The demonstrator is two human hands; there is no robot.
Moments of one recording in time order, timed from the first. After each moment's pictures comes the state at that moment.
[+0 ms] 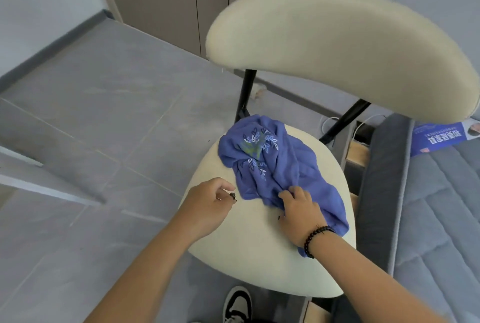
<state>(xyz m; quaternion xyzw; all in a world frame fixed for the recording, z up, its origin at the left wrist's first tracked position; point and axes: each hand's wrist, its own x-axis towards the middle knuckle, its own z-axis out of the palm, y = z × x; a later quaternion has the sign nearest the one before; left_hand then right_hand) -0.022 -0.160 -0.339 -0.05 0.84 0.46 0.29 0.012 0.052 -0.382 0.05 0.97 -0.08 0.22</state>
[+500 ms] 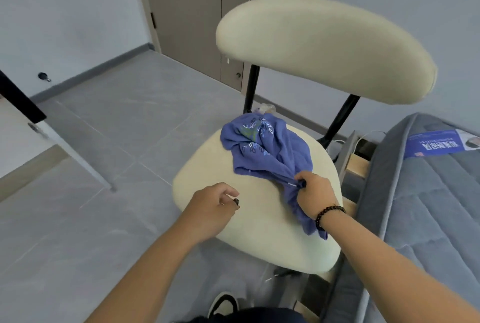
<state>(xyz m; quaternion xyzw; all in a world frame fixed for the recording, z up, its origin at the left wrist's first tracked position) 0.105 -0.122 -0.358 -0.05 0.85 0.49 0.20 0.063 0.109 -0.380 0.11 0.96 -0.26 0.08</state>
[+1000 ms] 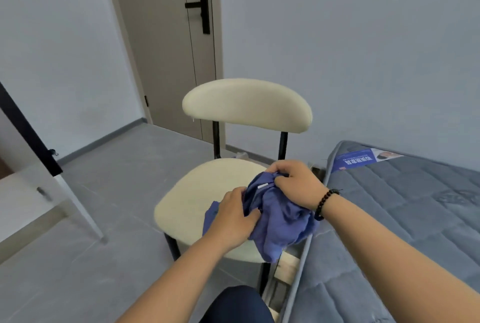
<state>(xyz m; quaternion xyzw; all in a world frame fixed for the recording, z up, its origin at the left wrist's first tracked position) 0.216 0.015 -0.272 0.09 0.88 0.46 0.07 0.202 0.182 -0.206 -0.10 0.89 -0.45 -0.01</state>
